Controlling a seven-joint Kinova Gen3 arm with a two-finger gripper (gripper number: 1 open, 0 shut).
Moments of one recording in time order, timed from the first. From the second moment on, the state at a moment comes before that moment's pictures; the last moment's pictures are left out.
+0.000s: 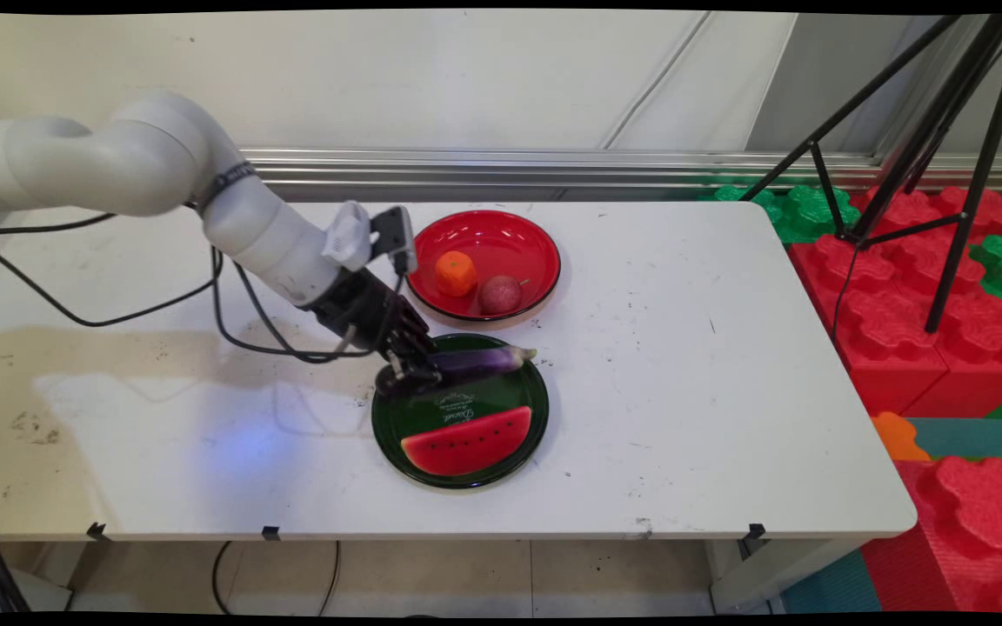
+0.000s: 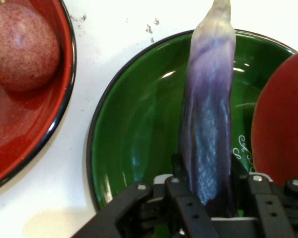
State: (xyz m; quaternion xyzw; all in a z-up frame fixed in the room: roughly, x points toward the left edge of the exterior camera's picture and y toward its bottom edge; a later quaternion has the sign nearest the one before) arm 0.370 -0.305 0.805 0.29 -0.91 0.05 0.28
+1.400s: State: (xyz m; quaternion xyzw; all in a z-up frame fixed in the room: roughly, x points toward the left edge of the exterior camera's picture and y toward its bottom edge) arm 0.518 -0.248 0.872 0.28 -0.93 0.05 0.24
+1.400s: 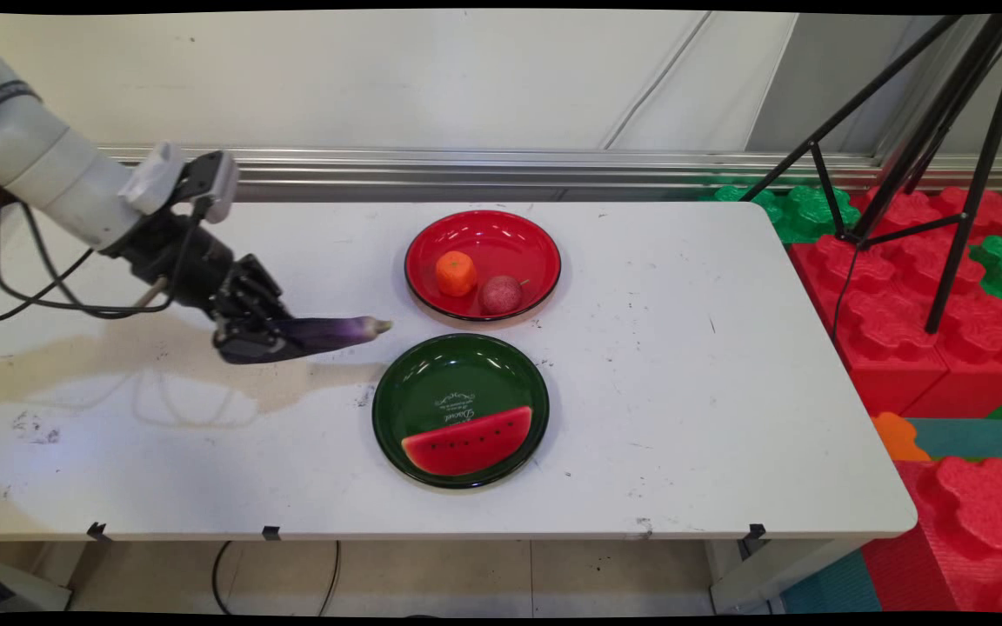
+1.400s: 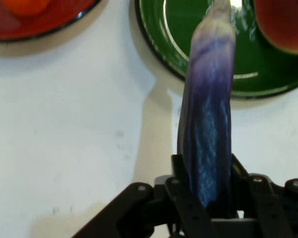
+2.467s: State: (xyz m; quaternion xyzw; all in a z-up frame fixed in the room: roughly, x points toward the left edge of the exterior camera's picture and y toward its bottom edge) arm 0.573 -0.241 0.808 0.34 -0.92 0.04 0.20
